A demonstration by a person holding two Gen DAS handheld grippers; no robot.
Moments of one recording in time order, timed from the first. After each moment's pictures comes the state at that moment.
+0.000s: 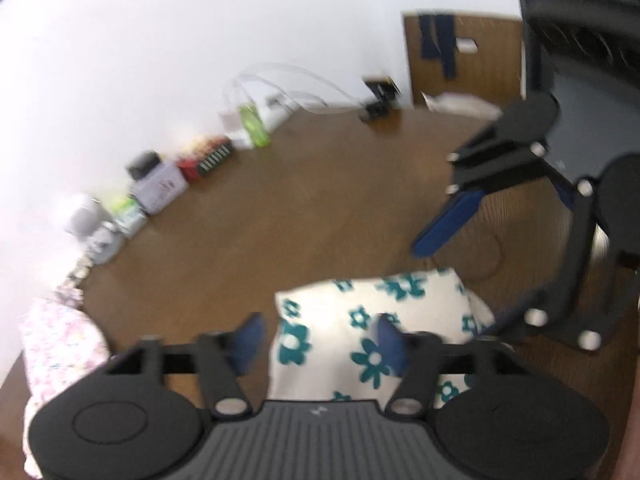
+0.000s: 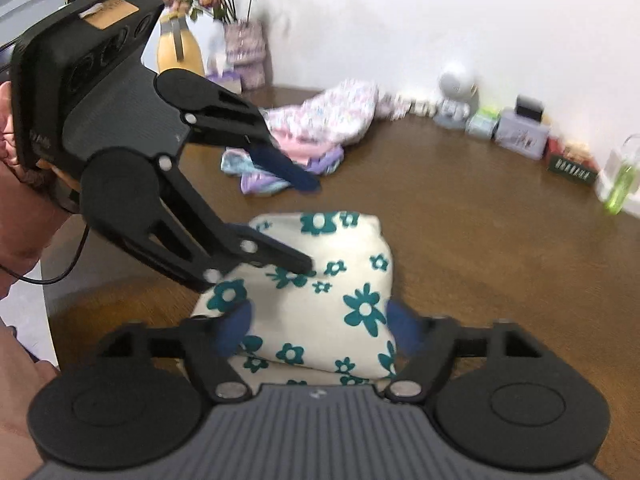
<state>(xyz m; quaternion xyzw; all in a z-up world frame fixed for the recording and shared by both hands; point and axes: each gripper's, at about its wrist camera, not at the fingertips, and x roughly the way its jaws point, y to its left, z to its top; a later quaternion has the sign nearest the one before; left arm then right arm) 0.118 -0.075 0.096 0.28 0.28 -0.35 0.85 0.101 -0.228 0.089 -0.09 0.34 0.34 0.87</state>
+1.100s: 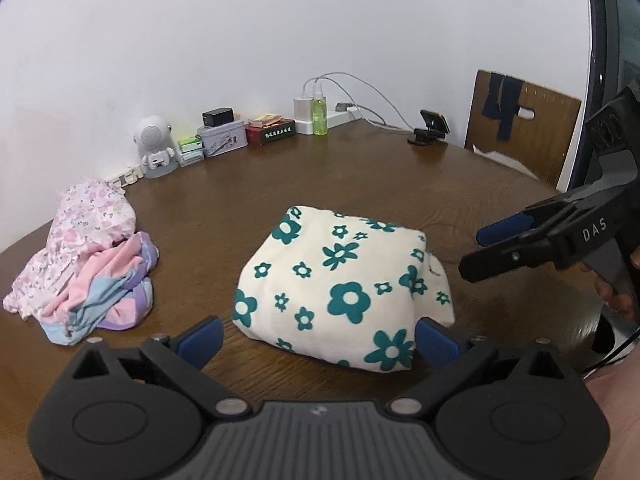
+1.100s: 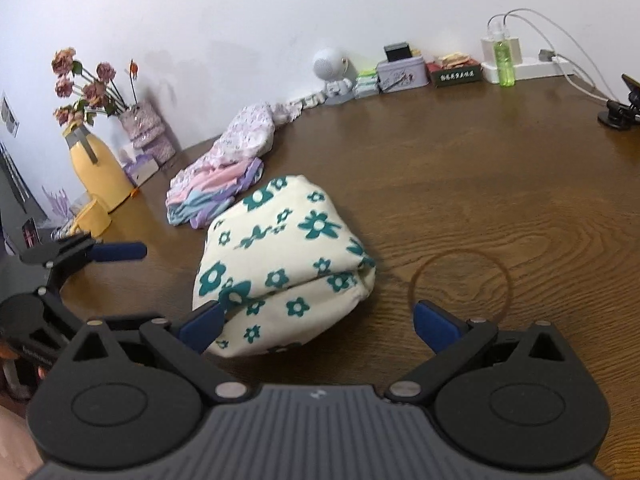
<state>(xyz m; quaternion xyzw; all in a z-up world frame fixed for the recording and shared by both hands) 0.035 -0.022 0.073 0.15 0.31 -0.27 0.90 0.049 -0.267 0.055 0.12 0.37 0.20 0.90</state>
